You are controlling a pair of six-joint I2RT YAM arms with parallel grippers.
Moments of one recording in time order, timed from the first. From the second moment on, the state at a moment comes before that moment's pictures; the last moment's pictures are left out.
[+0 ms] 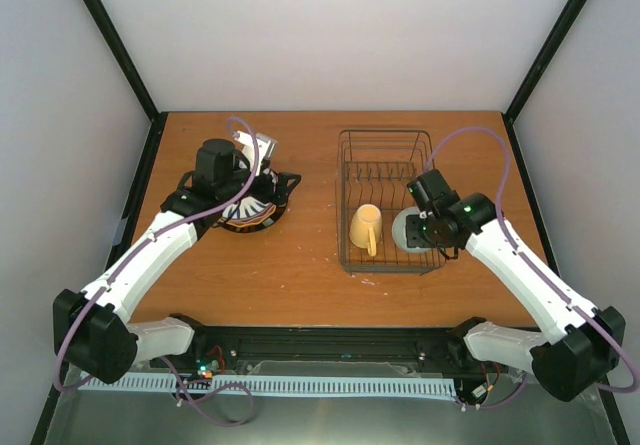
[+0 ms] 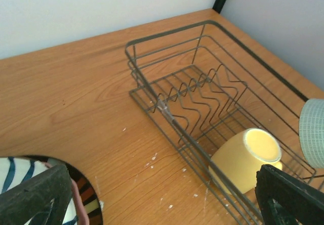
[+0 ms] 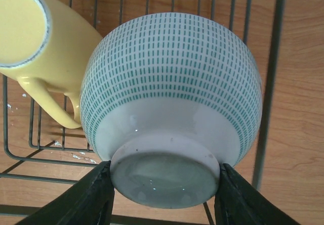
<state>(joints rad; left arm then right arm) -0.40 1.21 1.01 -0.27 0.35 -0.06 0.51 1.14 1.08 -1.13 0.16 0.45</state>
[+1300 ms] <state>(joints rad) -0.27 1.23 0.97 -0.41 0.01 -0.19 0.50 1.44 0.97 -0.86 0.14 0.42</state>
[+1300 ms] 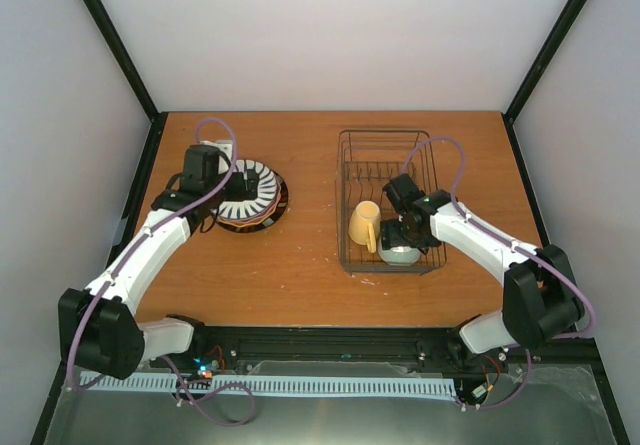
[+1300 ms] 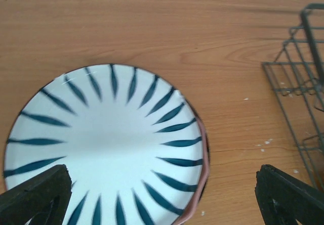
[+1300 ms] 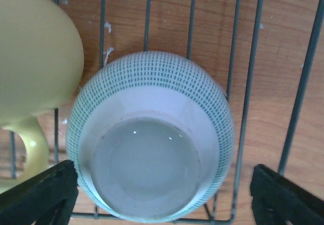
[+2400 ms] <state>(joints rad) 0.01 1.48 0.91 -0.43 0.00 -0.32 0.50 1.05 1.07 -0.86 0.08 0.46</state>
